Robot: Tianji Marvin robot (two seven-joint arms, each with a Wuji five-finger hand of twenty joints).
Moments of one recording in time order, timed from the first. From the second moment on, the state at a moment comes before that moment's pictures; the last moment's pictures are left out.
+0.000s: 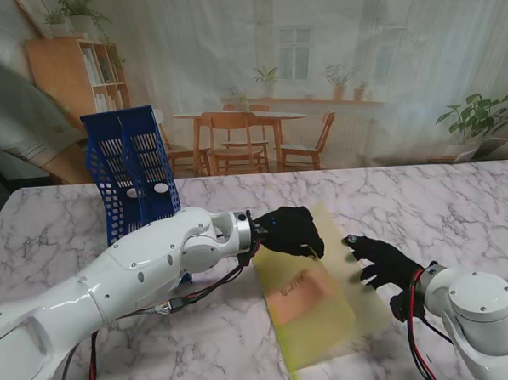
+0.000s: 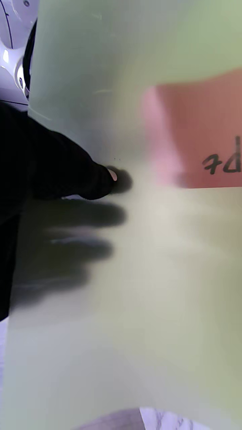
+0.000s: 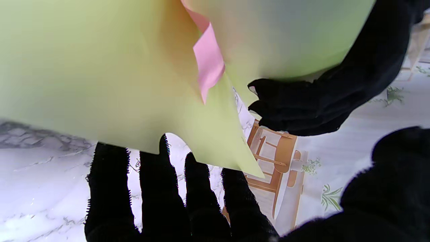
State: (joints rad) left arm 0.71 -1.22 -0.32 -1.10 0.72 -0.57 0.07; right arm -1.77 -1.08 1.57 -1.80 0.06 0.39 0.44; left_hand 1.23 -0.16 0.14 -0.05 0.70 -0.01 0.64 0.59 0.85 0.04 0.29 0.40 0.61 0.09 0.39 0.35 0.14 -0.01 0.82 0.41; right_hand 0.42 -0.27 -0.02 -0.07 0.25 0.19 0.16 0.46 0.32 0.25 0.54 0.29 0.67 0.31 0.27 0.30 0.23 0.49 1.09 0.46
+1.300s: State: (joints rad) left arm 0.60 -1.33 -0.18 -1.00 0.62 -0.52 -0.04; right arm -1.74 -1.04 1.48 -1.91 -0.14 0.57 0.46; left_hand 1.23 -0.17 0.14 -0.05 0.70 -0.01 0.64 0.54 0.85 0.04 0.29 0.40 0.61 0.09 0.39 0.35 0.14 -0.01 0.82 0.41; right_hand 0.42 -0.57 0.52 -0.14 0.19 0.20 0.28 0.43 0.19 0.23 0.53 0.26 0.50 0.34 0.22 0.27 0.17 0.55 0.91 0.38
